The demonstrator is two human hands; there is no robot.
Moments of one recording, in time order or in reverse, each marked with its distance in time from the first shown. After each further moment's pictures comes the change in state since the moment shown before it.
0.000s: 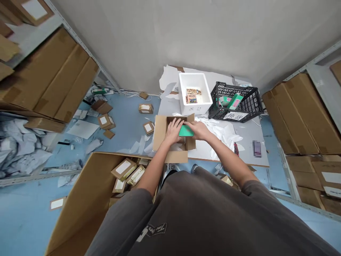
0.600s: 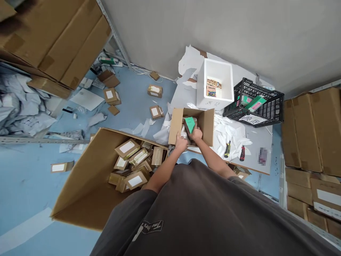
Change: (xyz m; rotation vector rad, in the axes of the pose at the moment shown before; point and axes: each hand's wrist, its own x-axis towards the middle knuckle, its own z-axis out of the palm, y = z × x) left_hand -0.103 -0.020 0.105 0.061 -0.360 -0.186; right_hand 0.074 -0.060 0.192 0.196 -0.191 0.774
